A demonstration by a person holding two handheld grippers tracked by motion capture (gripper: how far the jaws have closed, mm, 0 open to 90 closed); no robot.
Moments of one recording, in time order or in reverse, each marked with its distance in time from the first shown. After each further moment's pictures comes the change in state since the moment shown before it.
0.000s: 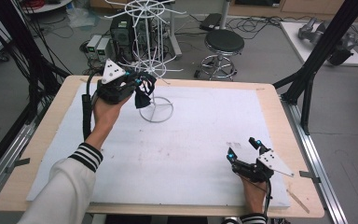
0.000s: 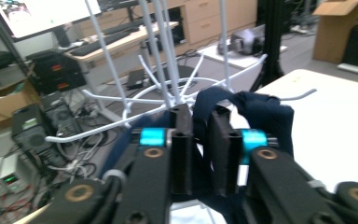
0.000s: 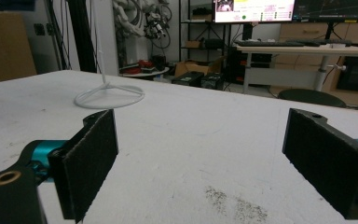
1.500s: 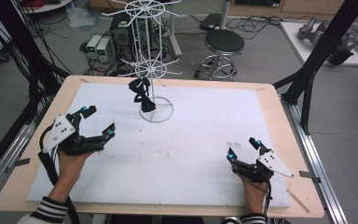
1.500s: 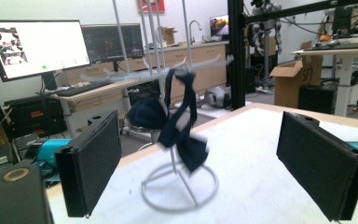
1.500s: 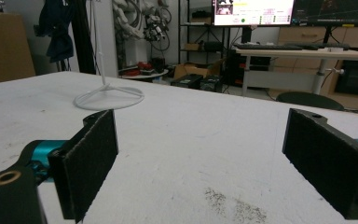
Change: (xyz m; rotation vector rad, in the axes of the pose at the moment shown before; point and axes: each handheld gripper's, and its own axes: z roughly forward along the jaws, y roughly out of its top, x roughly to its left) left arm 0.003 -0.112 -0.123 -0.295 -0.105 -0.052; right arm 0.001 0.000 -0.001 -0.011 -0.004 -0.012
